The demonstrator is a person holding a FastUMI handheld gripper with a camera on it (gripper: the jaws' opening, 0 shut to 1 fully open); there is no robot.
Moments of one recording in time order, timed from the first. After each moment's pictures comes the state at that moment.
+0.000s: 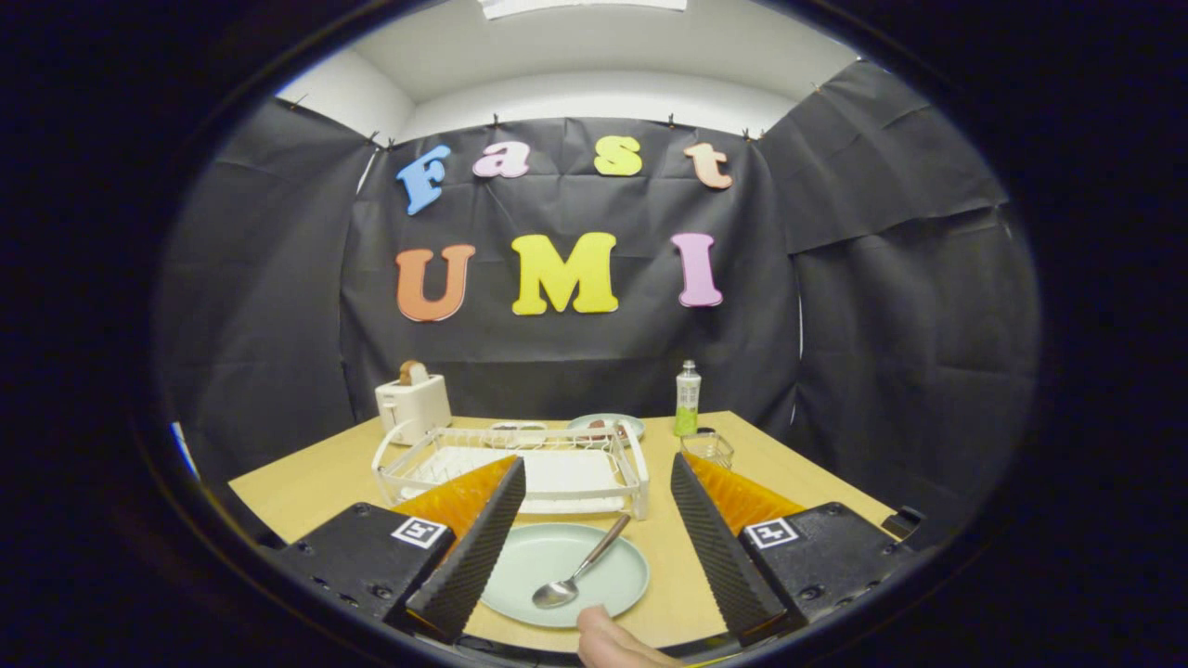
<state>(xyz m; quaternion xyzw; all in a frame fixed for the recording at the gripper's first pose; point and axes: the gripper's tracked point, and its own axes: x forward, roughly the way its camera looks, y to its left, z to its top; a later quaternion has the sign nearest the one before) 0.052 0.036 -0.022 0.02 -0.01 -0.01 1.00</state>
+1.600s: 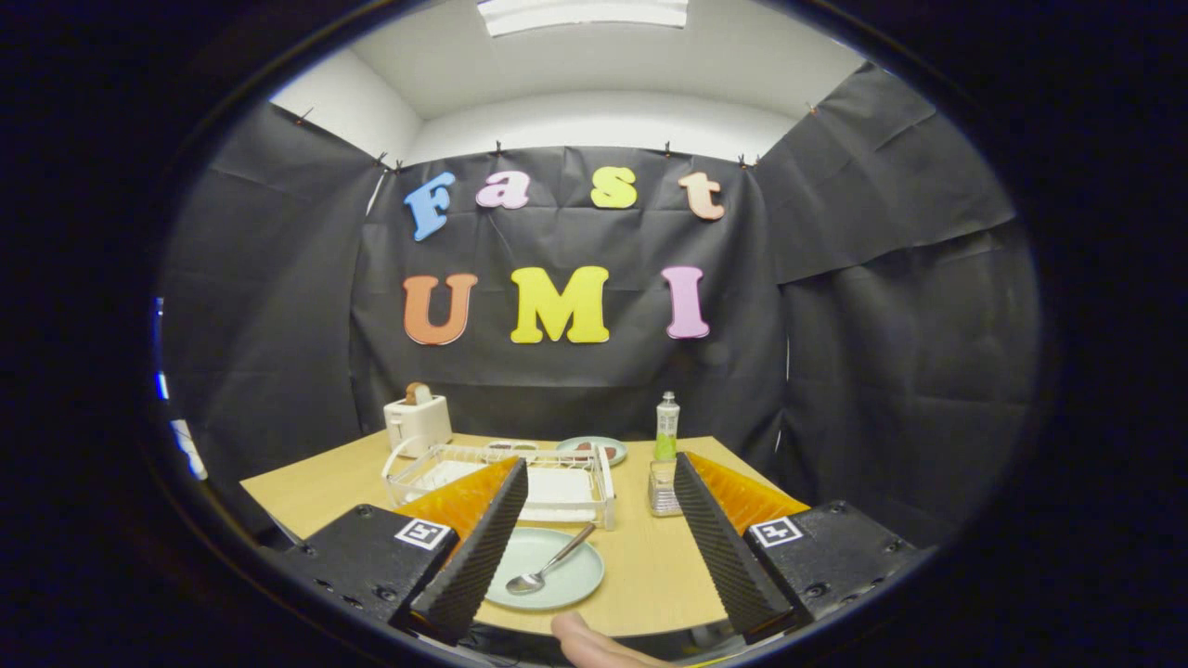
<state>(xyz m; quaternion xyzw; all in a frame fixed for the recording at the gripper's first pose) -0.014 -0.008 0.003 -0.01 -0.05 -0.01 1.00</state>
